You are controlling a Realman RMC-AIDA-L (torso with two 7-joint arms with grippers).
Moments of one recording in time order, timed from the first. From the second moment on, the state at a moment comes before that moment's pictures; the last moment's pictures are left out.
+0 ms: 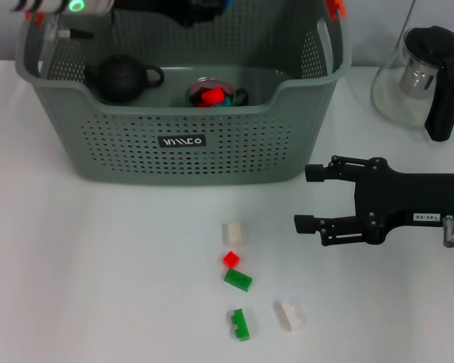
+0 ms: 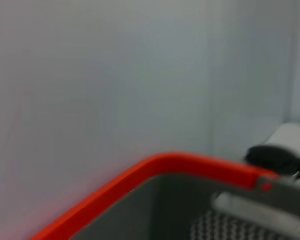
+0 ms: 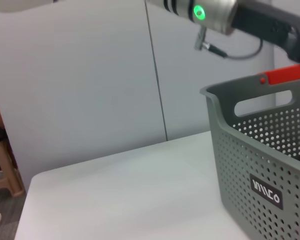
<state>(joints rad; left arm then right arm) -0.84 -2.08 0.90 1.00 2.24 1.11 -1.92 0.54 2.09 -0.85 -0.71 -1.91 -1.63 1.32</state>
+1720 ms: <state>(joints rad) -0.36 -2.15 0.54 0.72 2.07 1.79 -1.06 0.54 2.09 -0.86 -0.76 -1.94 -1.67 1.31</state>
